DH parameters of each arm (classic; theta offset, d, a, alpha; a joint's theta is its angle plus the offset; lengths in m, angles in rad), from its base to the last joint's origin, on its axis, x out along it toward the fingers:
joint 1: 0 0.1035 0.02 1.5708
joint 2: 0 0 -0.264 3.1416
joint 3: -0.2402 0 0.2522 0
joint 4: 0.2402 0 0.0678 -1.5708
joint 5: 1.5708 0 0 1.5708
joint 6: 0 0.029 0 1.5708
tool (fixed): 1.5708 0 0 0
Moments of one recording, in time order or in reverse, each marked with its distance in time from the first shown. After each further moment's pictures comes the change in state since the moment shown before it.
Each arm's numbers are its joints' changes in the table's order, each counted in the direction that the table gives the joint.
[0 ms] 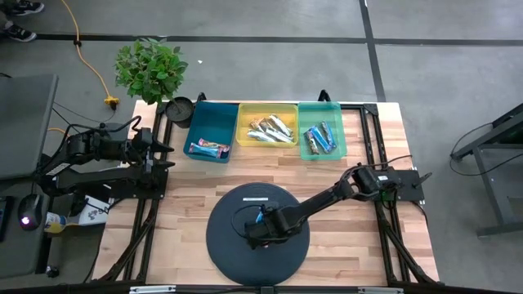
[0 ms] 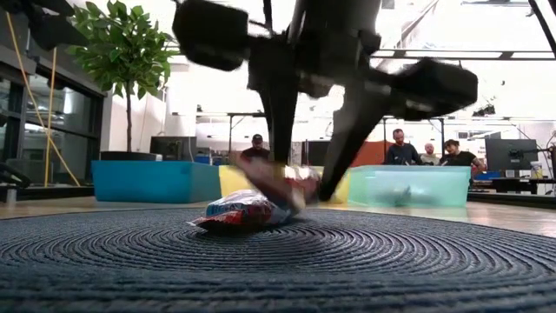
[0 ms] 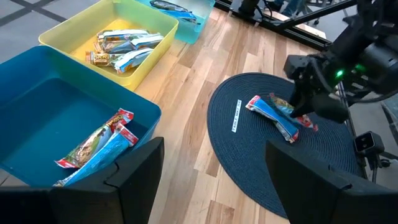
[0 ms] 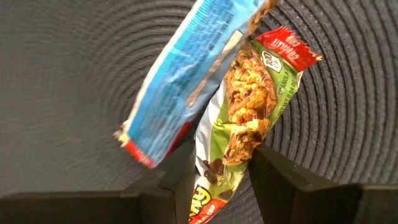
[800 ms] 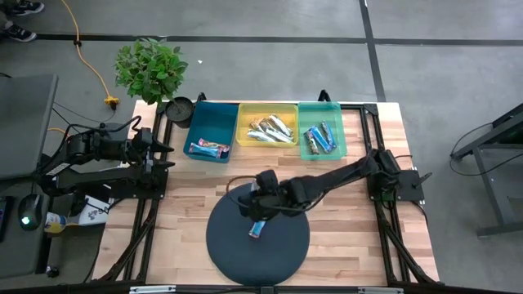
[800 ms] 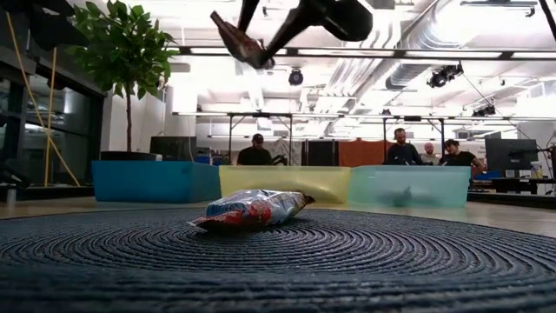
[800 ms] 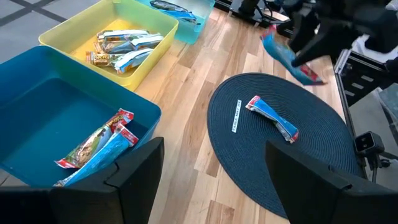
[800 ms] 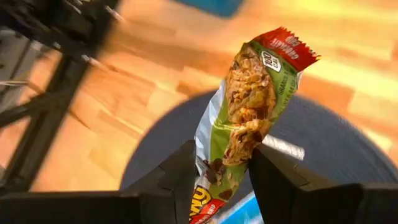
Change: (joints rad) left arm 0.000 0.000 0.000 0.000 0.000 0.000; right arm -0.090 0.246 -0.001 -0.069 0.347 -0.396
